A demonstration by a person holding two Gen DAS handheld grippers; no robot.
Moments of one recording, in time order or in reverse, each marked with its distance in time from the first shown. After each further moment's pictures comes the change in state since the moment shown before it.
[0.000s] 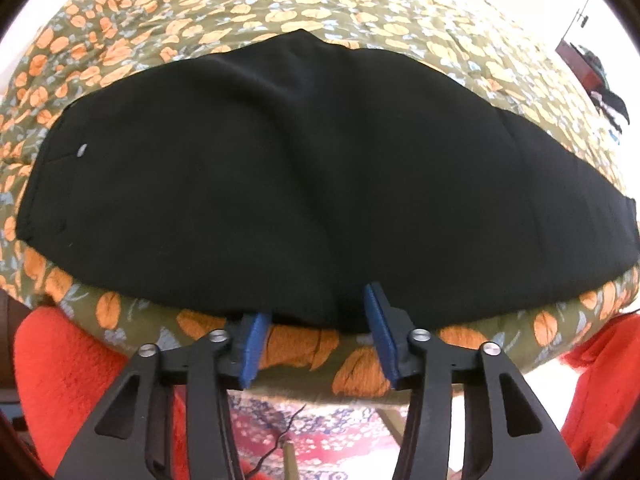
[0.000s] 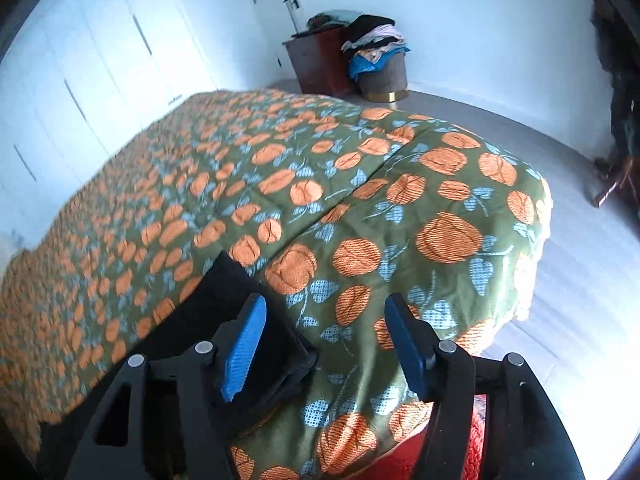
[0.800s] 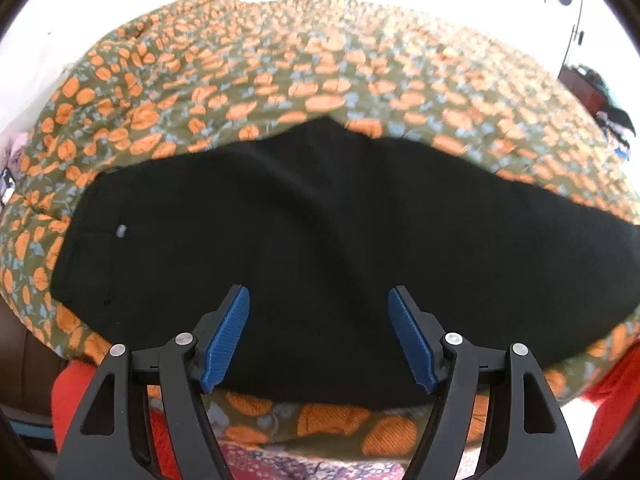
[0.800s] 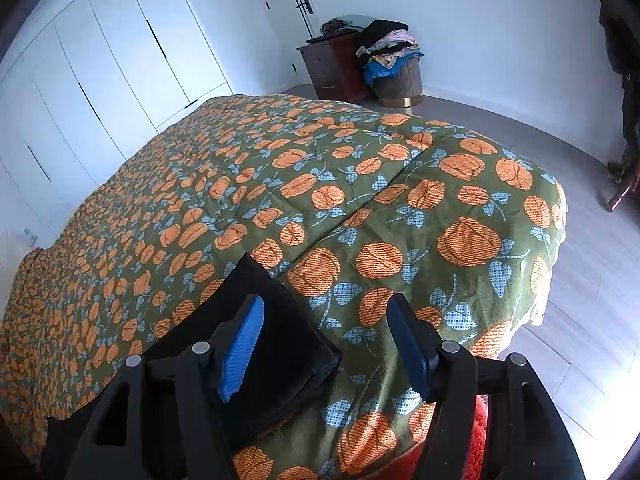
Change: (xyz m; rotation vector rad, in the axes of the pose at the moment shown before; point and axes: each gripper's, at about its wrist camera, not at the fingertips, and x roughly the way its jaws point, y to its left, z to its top) left arm -0.008 0.011 0.030 0.014 -0.202 0.090; right arm -0.001 0.011 -0.002 -0.028 -0.007 0.081
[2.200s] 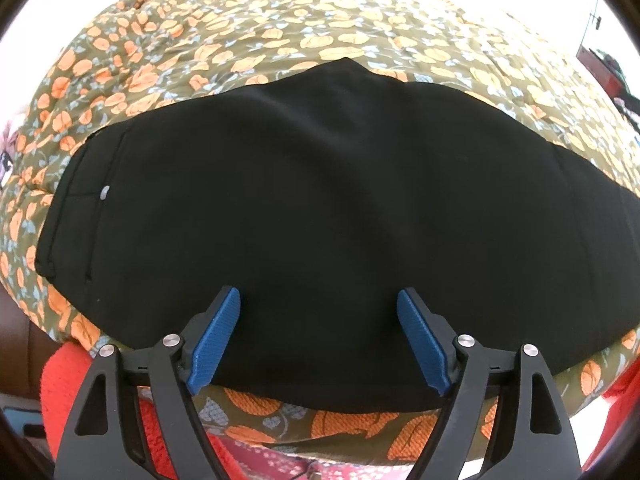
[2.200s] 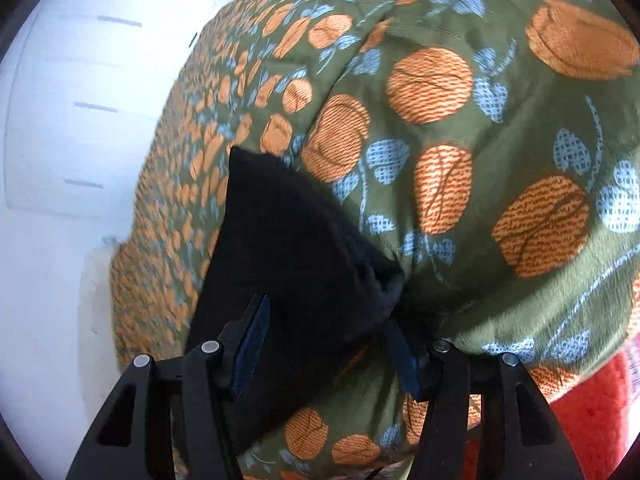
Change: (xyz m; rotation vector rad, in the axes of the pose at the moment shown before) left arm 0.024 0.003 -0.011 -0.006 0.094 0.032; right arm 0.095 -0.040 -0.023 0.337 0.498 0.364
